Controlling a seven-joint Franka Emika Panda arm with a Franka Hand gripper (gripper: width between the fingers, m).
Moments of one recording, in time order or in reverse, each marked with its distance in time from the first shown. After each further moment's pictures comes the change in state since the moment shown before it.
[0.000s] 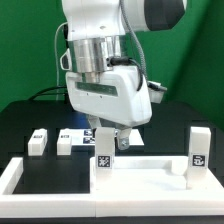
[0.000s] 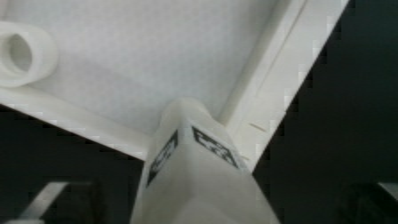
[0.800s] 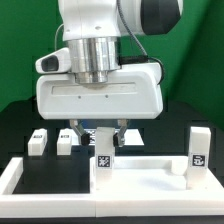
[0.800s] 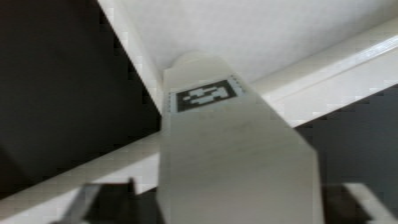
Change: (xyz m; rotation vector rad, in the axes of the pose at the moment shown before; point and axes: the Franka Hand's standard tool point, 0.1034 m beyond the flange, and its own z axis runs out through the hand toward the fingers) arm 0.014 0.002 0.000 -0.005 0.047 -0.583
